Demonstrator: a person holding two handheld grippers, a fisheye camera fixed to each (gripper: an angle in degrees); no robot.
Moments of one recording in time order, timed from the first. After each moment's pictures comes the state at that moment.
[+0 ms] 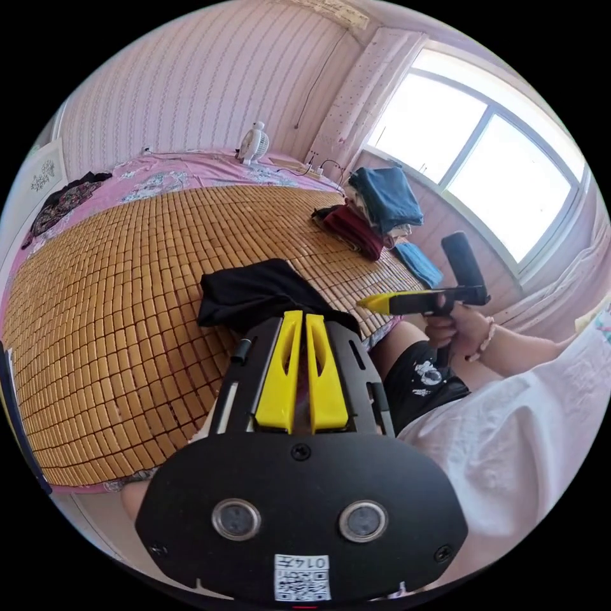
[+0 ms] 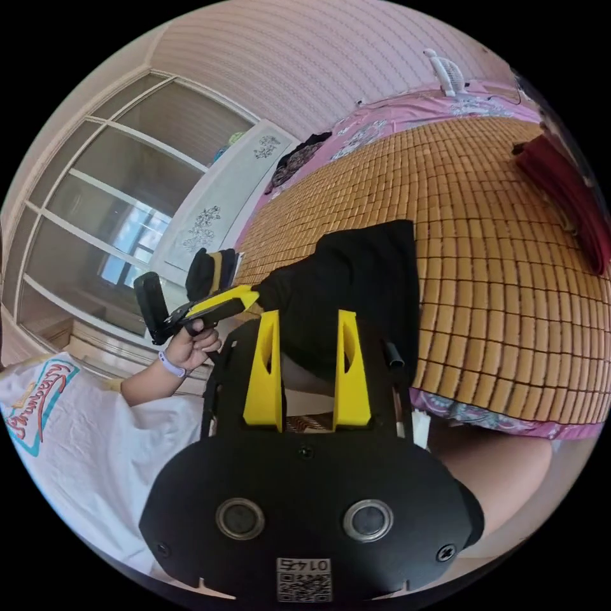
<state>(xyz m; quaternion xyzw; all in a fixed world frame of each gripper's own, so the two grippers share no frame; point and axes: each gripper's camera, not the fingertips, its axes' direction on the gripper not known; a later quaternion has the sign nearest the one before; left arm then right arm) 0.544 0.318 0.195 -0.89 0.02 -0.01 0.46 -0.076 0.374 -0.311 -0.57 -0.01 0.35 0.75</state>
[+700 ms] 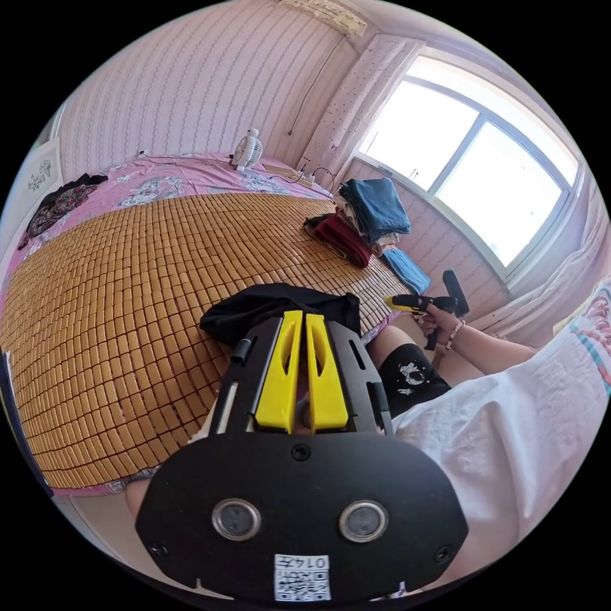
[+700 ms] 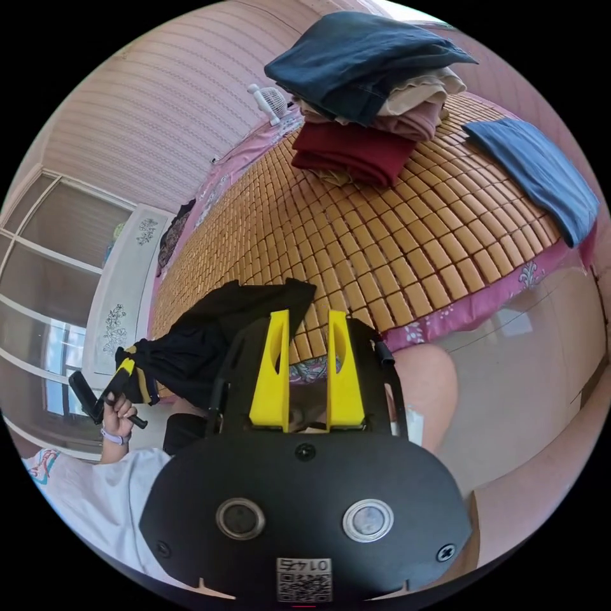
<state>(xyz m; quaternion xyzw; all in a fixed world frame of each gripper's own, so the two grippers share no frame) 0.478 0.310 0.125 -0.89 0.02 -0.04 0.46 0.041 0.355 -0.488 -0.51 0.30 0.39 0.71</state>
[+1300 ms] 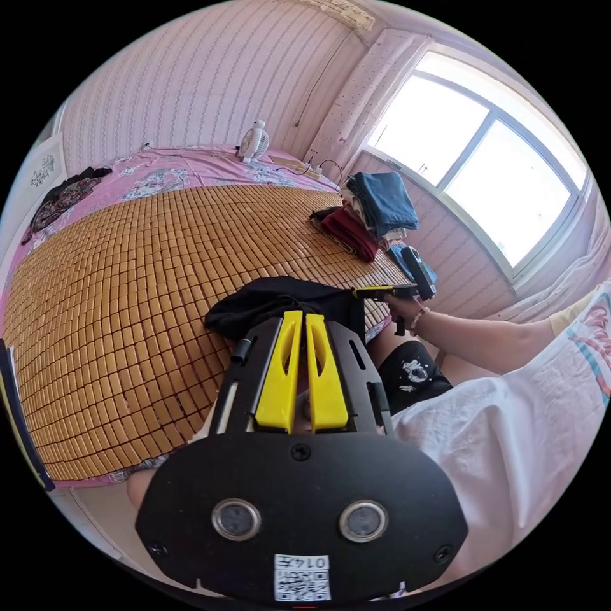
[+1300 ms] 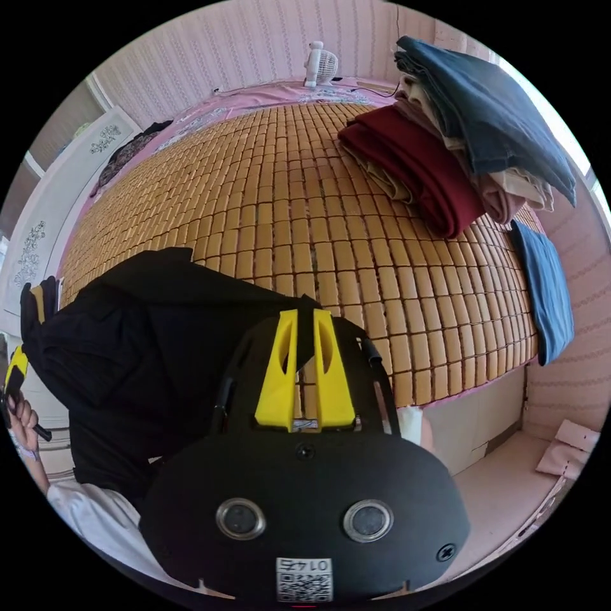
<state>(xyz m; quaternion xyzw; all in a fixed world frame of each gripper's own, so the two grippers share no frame) 0.437 0.323 0.077 -0.90 0.01 -0.03 0.44 0.052 0.409 -0.368 -0.65 0.34 0.19 0.65</state>
